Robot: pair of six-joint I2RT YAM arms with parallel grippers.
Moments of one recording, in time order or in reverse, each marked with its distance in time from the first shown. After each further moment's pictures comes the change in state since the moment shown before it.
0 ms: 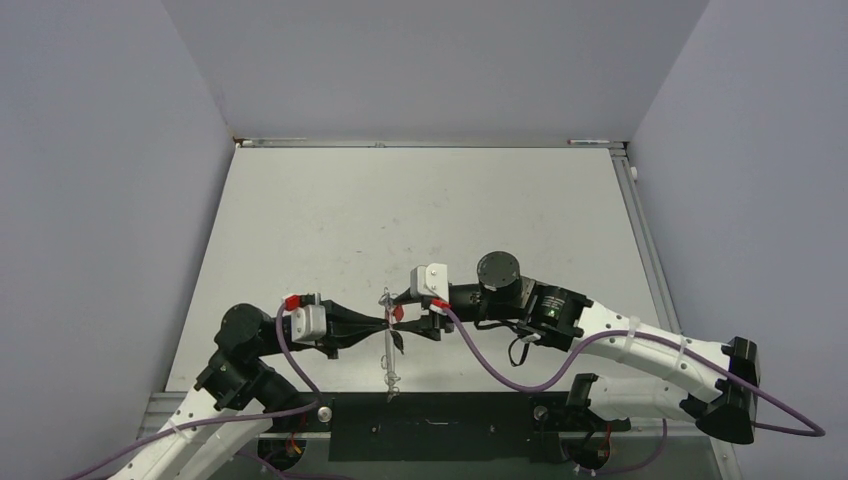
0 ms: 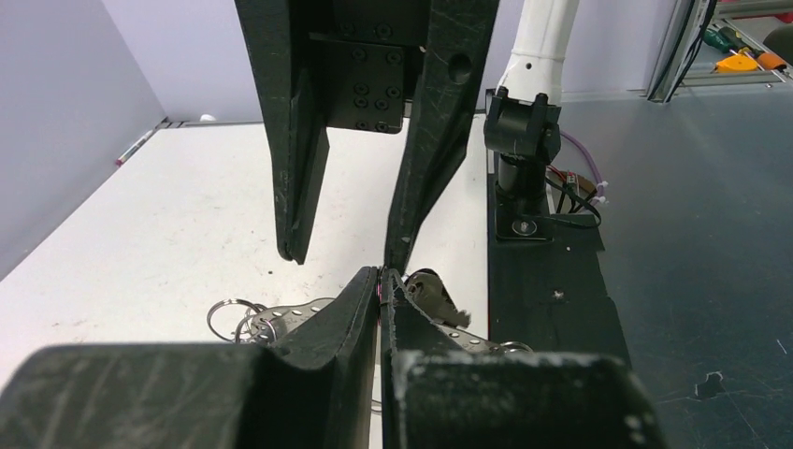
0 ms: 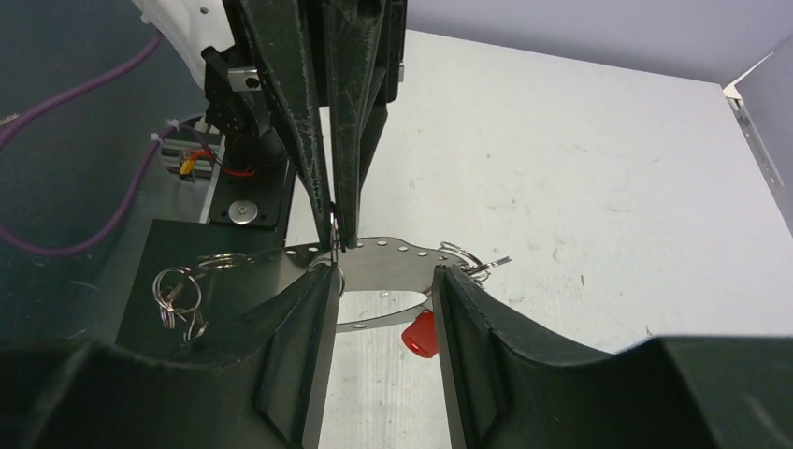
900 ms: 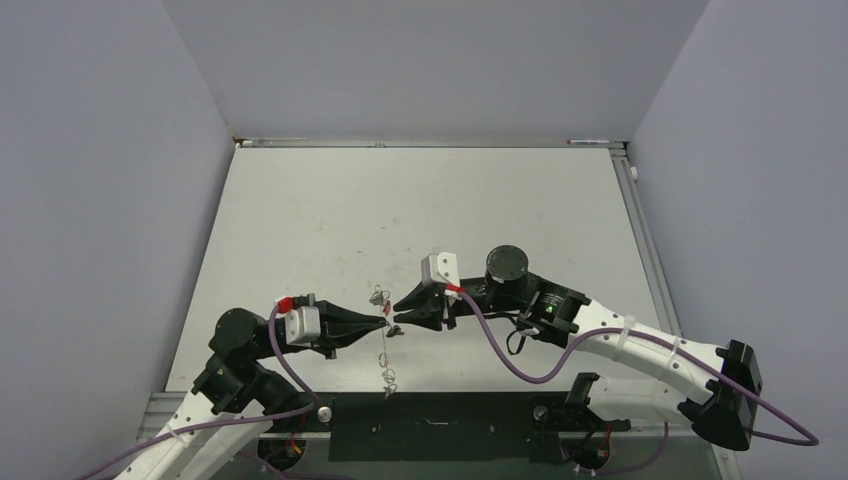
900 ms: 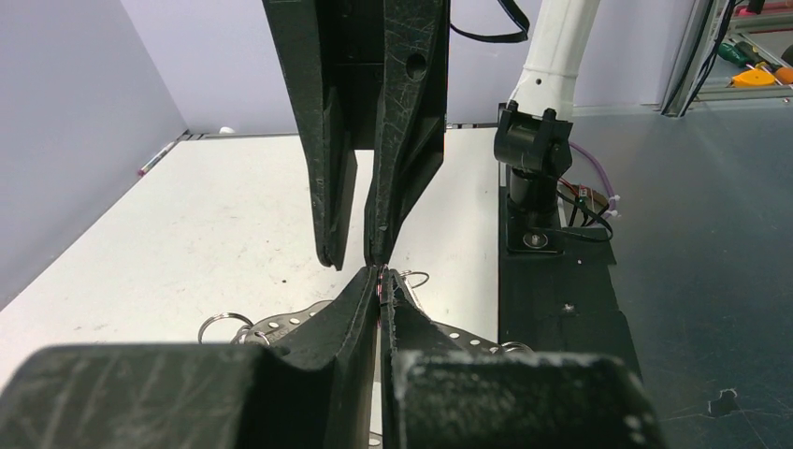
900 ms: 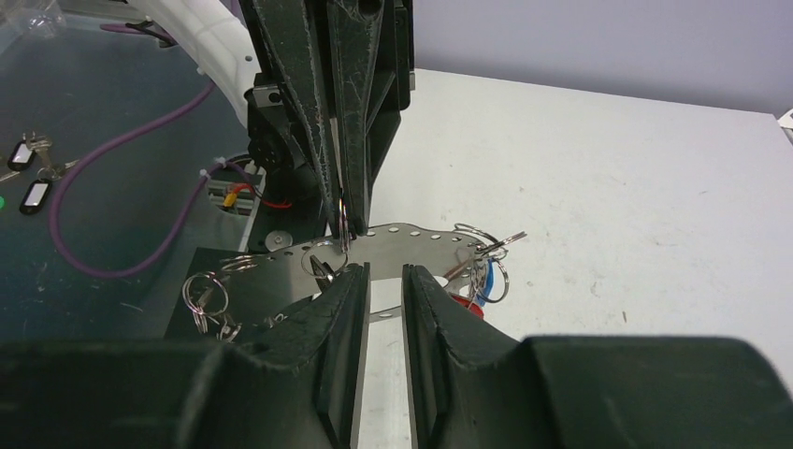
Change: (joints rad) left arm 0.001 -0.034 -0.001 0.013 -0.032 -0.010; right arm -0.091 -0.009 -0.077 0.179 -0.188 0.117
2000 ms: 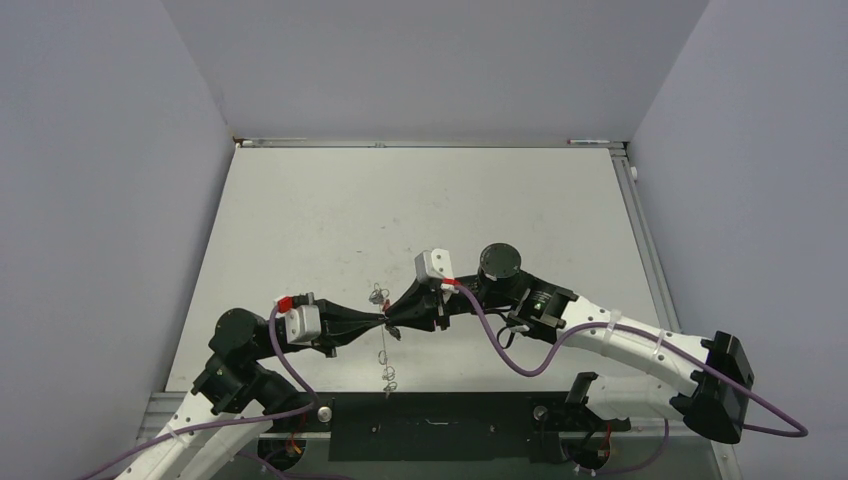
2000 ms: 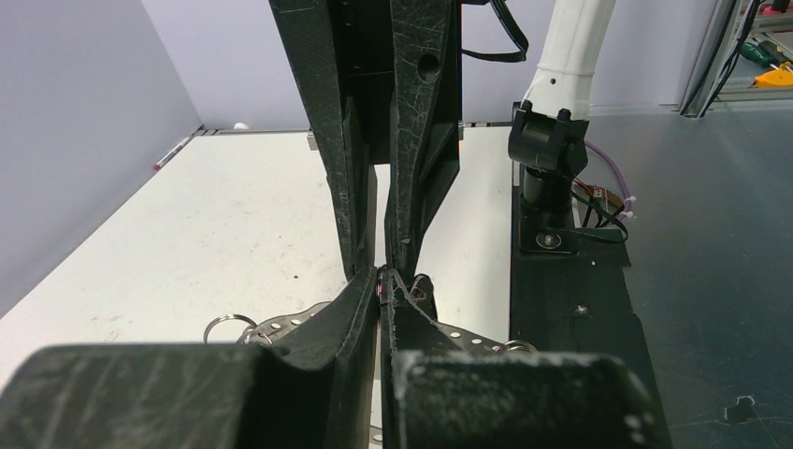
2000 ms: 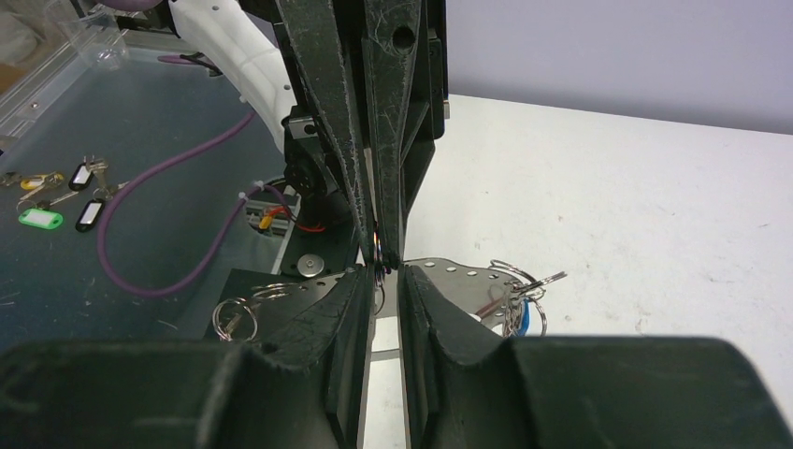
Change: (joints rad) left arm 0.002 -0.003 -0.001 -0.006 -0.026 0.011; right arm -0.005 0.060 -0.010 0.121 -0.094 0.093
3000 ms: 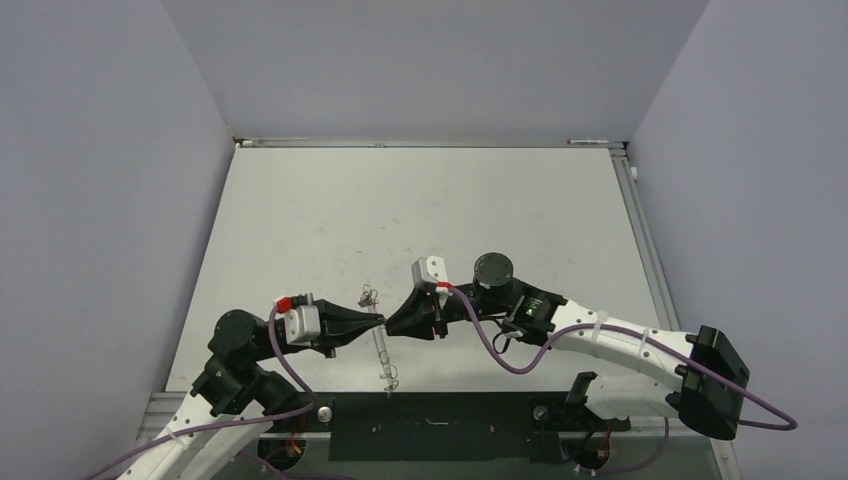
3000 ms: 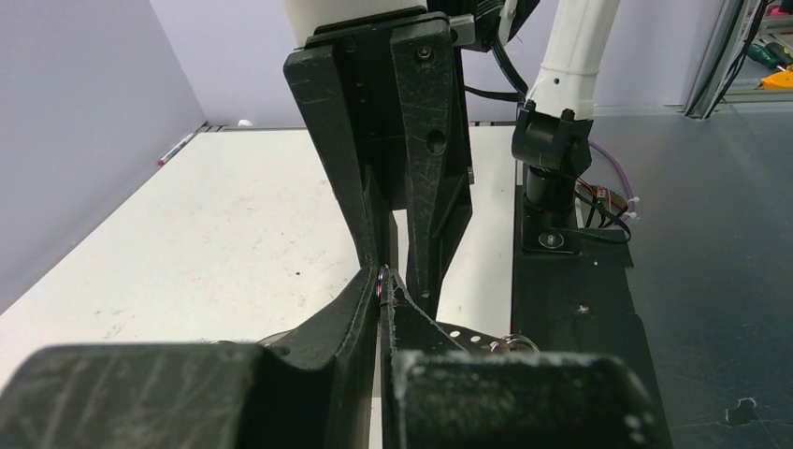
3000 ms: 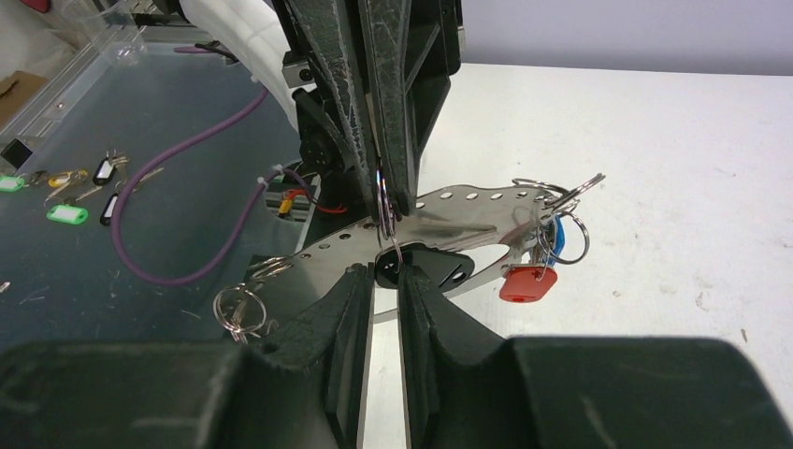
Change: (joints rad) left arm 0.004 -0.015 -0.002 -0.018 -0.015 0.000; right arm 0.002 0.024 -0.098 0.097 -0.013 0.071
